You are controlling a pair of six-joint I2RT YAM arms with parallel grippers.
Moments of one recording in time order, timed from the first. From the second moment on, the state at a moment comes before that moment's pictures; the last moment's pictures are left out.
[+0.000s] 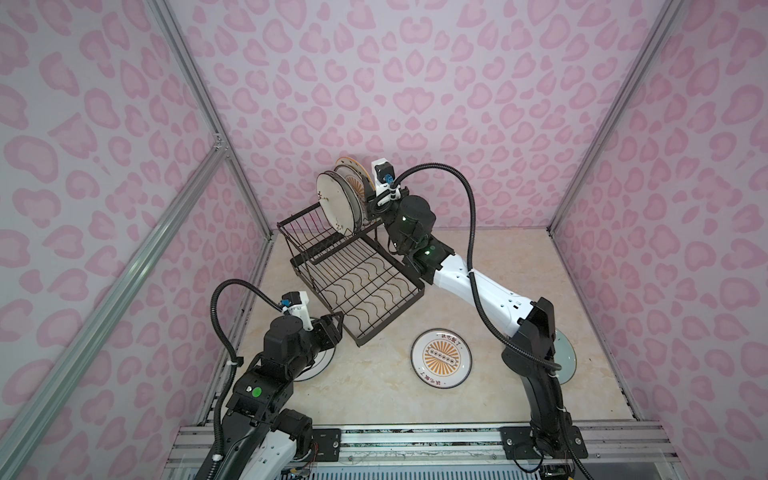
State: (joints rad) left arm -0.35 0.56 0.66 -0.56 0.04 -0.68; right arm 0.82 2.07 2.09 0.27 0.37 -0.18
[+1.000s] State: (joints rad) left arm -0.56 0.96 0.61 -0.32 0.14 -0.74; right arm 0.50 1.39 0.82 0.14 -0.02 0.32
